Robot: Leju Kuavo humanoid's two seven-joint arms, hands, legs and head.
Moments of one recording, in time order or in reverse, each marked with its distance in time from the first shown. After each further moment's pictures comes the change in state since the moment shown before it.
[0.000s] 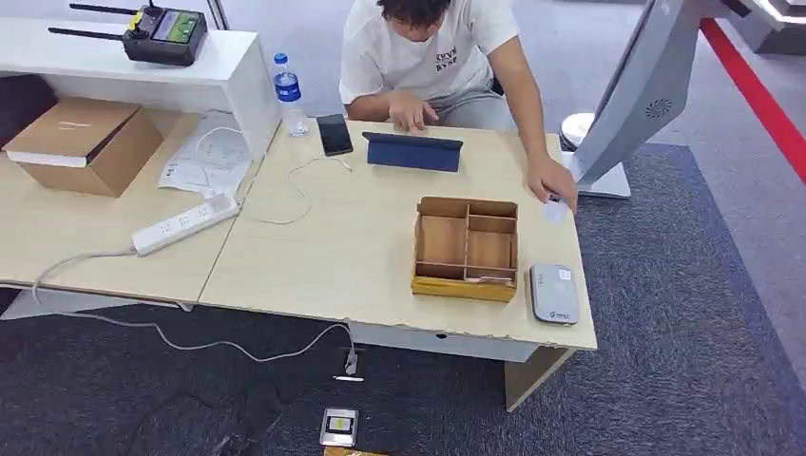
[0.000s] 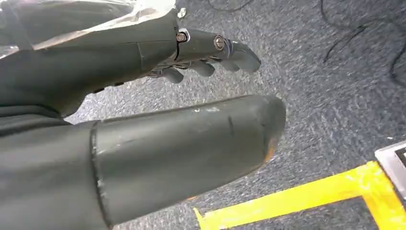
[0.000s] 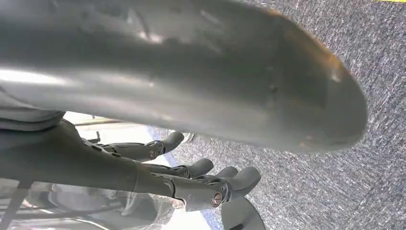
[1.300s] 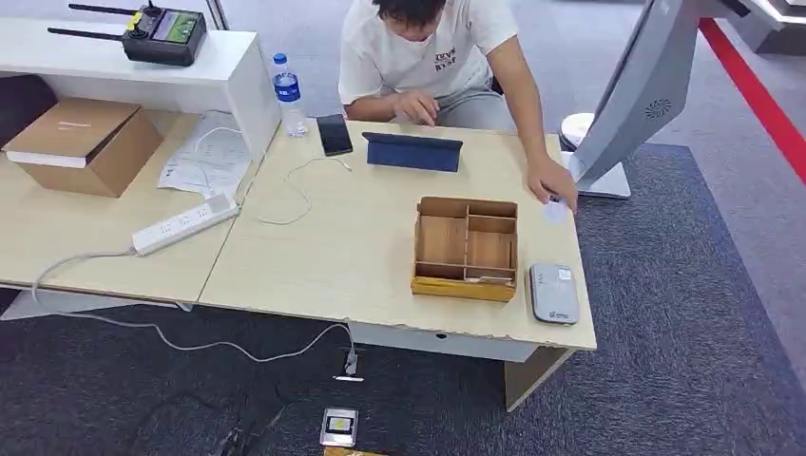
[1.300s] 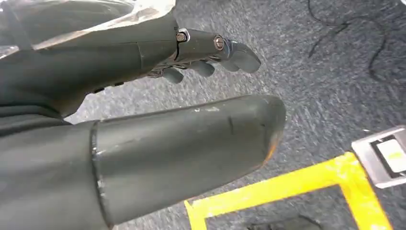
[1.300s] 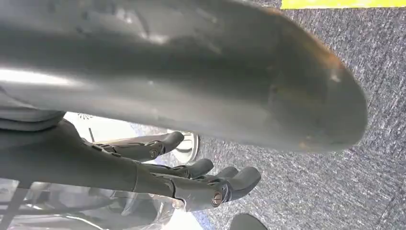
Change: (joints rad) left arm -0.016 -0.008 0.002 0.000 0.042 -0.020 -0.029; right arm 0.025 -0.009 -0.057 0.009 -0.043 -0.019 -0.002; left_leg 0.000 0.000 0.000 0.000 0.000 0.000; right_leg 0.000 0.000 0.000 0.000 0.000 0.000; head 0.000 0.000
